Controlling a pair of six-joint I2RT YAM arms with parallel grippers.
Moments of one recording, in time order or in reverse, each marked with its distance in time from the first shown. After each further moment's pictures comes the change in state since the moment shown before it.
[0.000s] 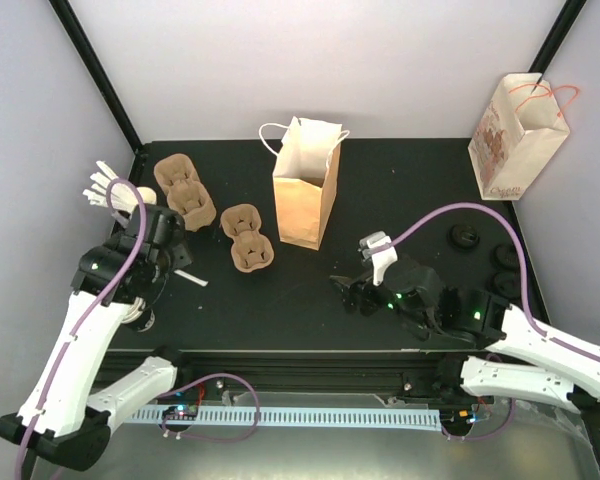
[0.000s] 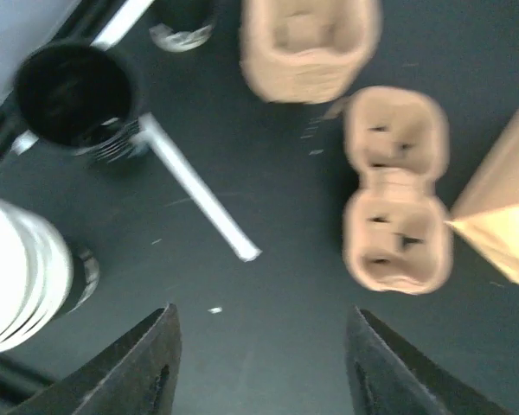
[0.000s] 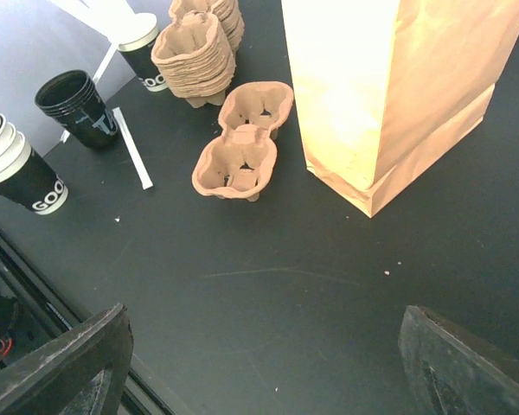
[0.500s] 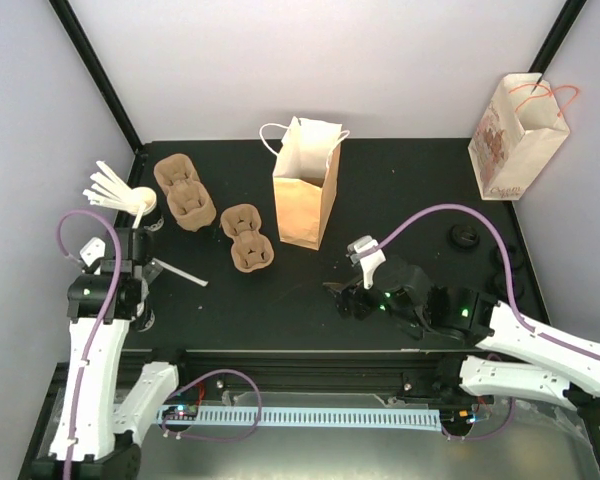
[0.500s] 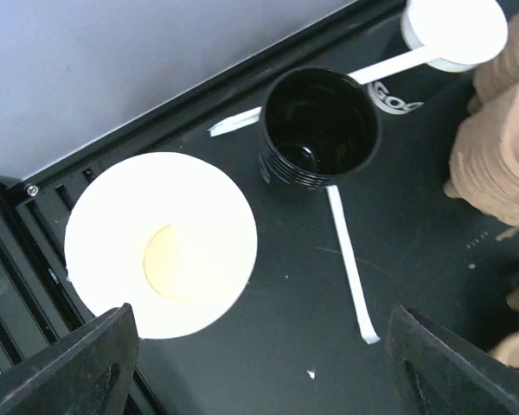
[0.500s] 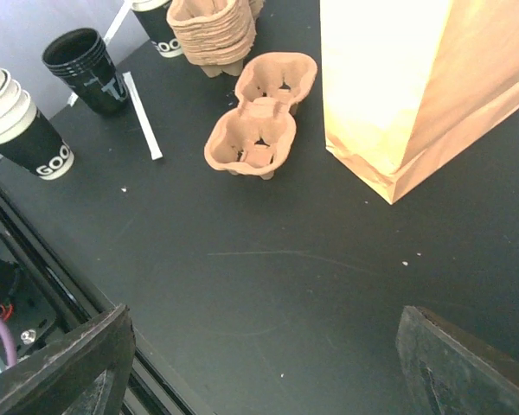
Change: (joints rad) left arm 0.284 -0.136 -0.188 -0.089 -0.206 -0.199; right arm 0.000 0.036 -0.014 0.000 -0.058 -0.042
